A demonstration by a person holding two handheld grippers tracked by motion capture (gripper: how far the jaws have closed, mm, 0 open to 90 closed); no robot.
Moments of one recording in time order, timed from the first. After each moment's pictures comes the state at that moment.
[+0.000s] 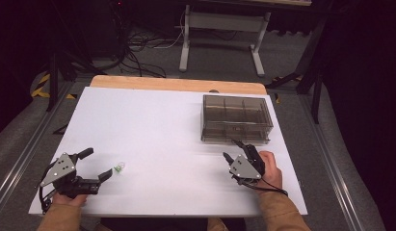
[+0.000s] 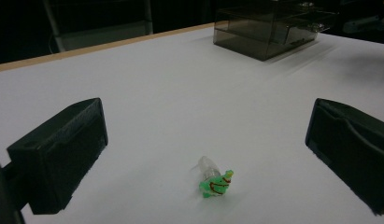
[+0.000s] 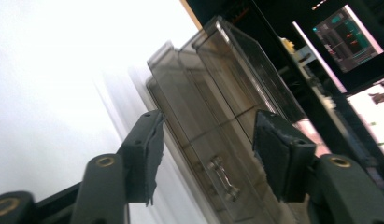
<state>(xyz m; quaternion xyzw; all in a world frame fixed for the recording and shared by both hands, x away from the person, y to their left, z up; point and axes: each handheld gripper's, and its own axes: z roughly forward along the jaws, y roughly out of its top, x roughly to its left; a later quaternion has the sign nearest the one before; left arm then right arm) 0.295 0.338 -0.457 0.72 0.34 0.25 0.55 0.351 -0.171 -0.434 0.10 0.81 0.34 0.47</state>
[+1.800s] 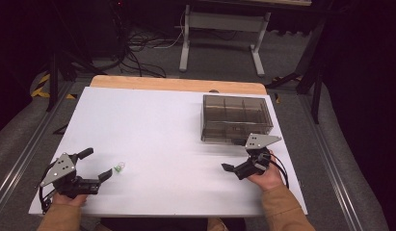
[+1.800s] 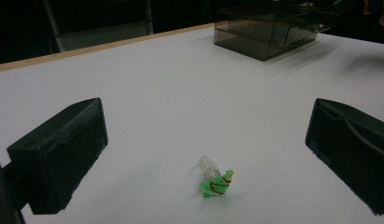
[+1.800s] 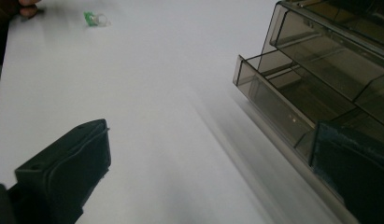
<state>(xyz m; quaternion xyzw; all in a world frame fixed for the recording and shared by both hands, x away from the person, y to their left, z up) 0.295 0.338 -0.457 0.72 0.34 0.25 0.55 0.397 -0.198 -0.418 0.19 0.85 0.48 0.10</state>
